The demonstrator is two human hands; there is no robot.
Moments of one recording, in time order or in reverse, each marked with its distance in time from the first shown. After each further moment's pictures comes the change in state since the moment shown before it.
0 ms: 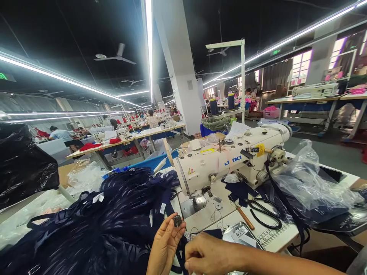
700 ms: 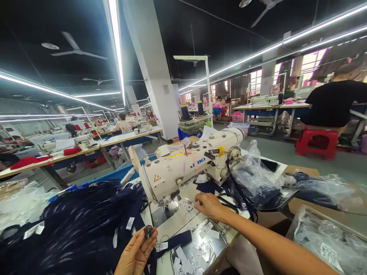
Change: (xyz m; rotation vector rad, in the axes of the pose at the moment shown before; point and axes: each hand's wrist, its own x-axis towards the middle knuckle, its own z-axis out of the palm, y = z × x) left_hand 0.010 0.006 0.009 0.108 0.039 -0.107; right_hand -0.034 0.082 -0.094 -0.725 0.624 0.250
